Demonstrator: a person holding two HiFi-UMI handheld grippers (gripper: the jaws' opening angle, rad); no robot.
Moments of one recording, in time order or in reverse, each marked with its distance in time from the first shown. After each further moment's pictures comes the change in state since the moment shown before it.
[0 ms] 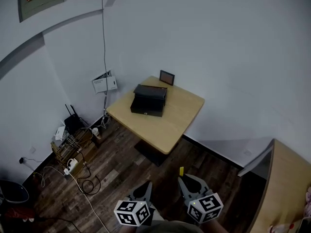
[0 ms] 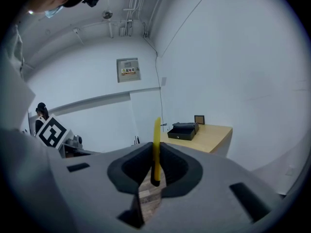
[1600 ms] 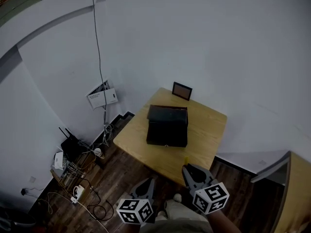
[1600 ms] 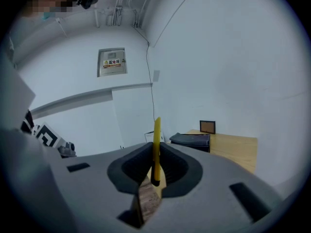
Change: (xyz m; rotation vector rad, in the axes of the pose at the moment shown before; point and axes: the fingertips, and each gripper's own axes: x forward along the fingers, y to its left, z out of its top) left arm 0.177 0.212 0.173 -0.011 0.035 -0.048; right arm 0.318 -0.054 0.097 0.029 -0.005 -0.079
